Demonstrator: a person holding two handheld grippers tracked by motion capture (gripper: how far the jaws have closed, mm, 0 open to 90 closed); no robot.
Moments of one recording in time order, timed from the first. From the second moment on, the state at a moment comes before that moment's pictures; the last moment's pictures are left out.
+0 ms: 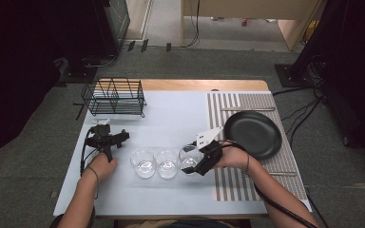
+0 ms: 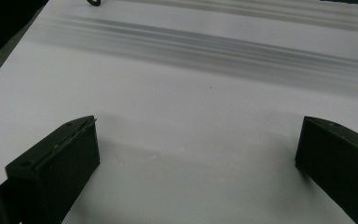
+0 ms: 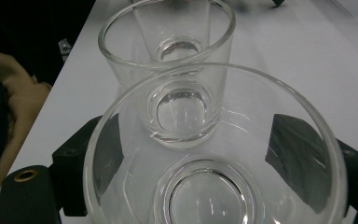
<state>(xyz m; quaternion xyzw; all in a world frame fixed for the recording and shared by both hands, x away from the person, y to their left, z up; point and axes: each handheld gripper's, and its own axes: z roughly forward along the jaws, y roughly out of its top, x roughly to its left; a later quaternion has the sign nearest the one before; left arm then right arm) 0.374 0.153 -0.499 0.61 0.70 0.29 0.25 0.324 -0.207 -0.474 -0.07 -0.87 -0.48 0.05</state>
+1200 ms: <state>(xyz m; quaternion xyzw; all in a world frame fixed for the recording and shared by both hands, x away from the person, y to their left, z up) 0.374 0.153 -0.499 0.61 0.70 0.29 0.25 0.324 -0.211 -0.466 -0.08 -0.87 -0.48 0.04</state>
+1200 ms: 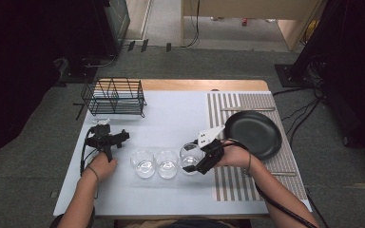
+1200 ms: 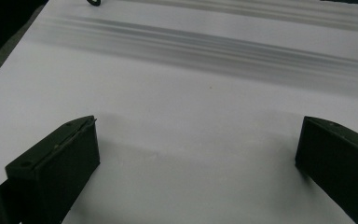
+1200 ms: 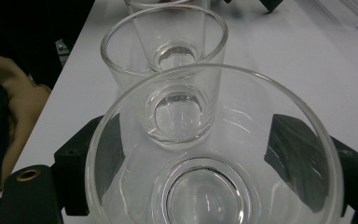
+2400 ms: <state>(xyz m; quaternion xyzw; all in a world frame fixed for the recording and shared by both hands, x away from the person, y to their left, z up) 0.374 0.153 -0.499 0.61 0.70 0.29 0.25 0.331 -0.215 -0.459 -0.10 -0.87 -0.49 0.01</state>
